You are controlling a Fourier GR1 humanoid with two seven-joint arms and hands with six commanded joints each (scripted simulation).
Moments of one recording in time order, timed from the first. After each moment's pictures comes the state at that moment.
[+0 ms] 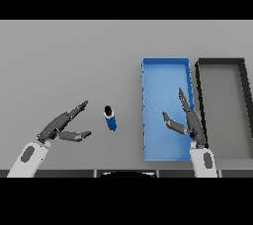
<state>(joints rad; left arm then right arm) -0.01 0.63 -0.40 -1.65 0.24 -0.26 -0.06 0.09 -0.15 0.10 -1.68 0.14 0.09 -0.07</state>
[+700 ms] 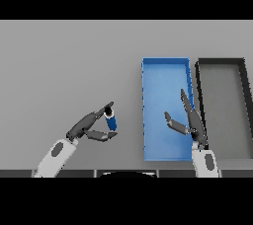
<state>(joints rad) -0.12 0.36 -0.52 -1.49 0.08 -0.17 -0.06 0.10 -0.15 0.09 -1.70 0.13 0.09 -0.03</state>
